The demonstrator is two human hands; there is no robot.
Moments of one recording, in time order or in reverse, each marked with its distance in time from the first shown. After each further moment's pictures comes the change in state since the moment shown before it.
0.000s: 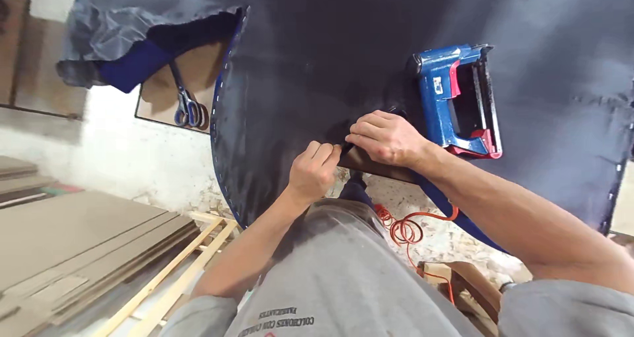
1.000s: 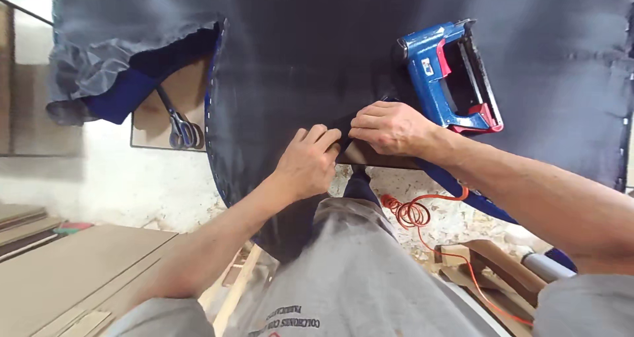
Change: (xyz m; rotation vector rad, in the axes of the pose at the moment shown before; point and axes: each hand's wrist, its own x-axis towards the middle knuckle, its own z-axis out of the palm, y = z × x) left_hand 0.045 -0.034 -0.037 -0.105 -0.645 0.308; right_hand -0.004 -0.001 -0.015 -0.001 -0.146 0.062
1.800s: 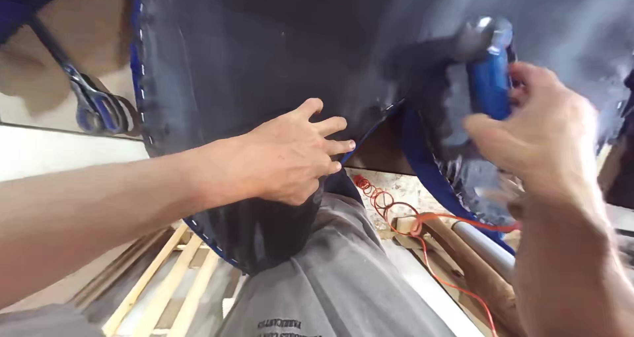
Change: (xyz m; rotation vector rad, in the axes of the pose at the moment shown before) left_hand 0.042 -0.058 -0.045 -0.032 -0.538 0.437; right_hand -0.015 -0.024 -0.106 -0.032 -0.271 1.636
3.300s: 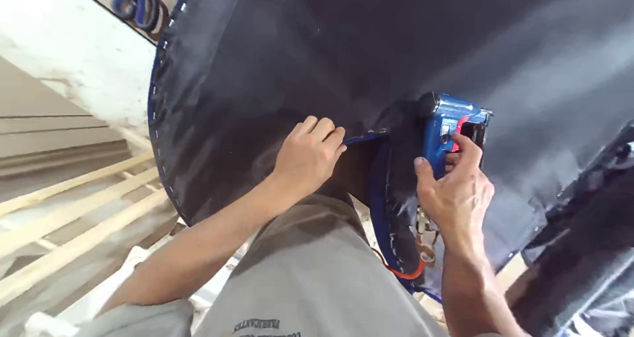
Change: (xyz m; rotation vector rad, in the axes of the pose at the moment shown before) left_hand 0.104 0.090 0.044 -0.203 0.959 -1.091; right_hand 0.044 0.044 0.023 -0.009 0.110 -0.524
